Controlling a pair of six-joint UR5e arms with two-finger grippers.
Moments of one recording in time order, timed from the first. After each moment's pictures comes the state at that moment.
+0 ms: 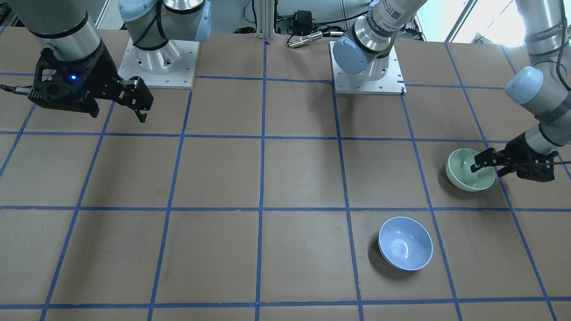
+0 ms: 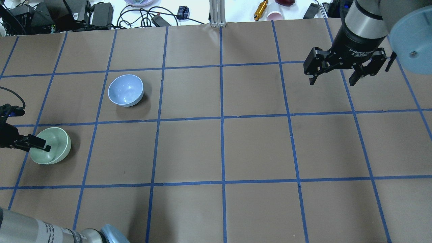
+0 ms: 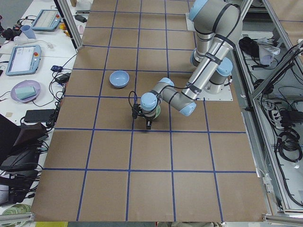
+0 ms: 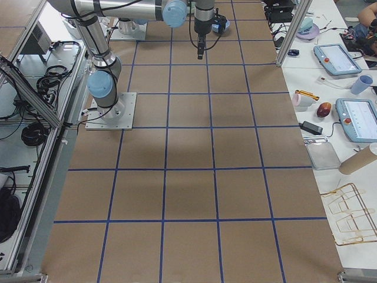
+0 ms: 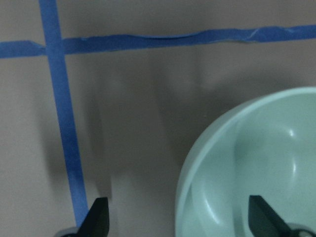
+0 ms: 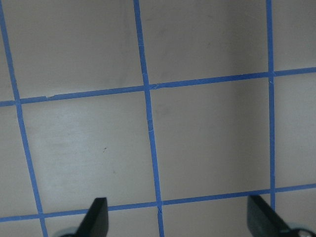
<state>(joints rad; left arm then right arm) -0.71 -1.95 -1.94 -0.97 1.49 0.95 1.52 -1.59 1.63 -1.60 -1.59 0.04</state>
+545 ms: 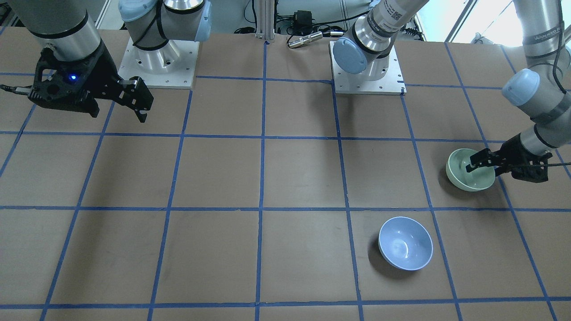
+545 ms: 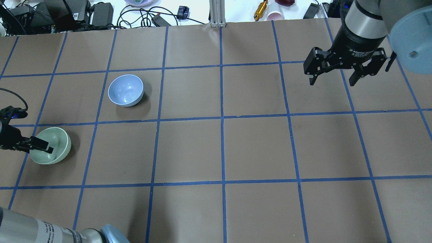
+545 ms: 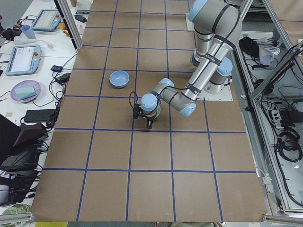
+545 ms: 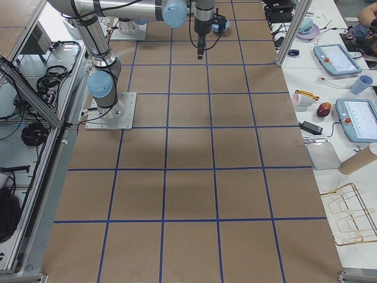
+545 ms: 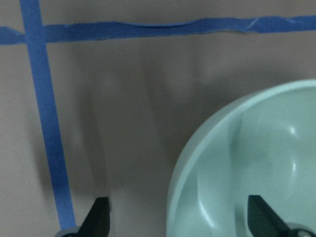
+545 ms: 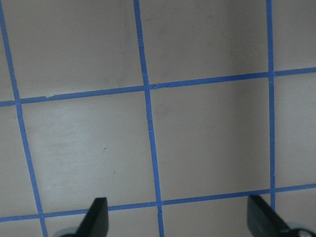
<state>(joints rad) -0.71 -1.95 -1.95 -0.97 1.49 0.95 1.52 -1.59 1.63 -1.60 -1.59 0.04</state>
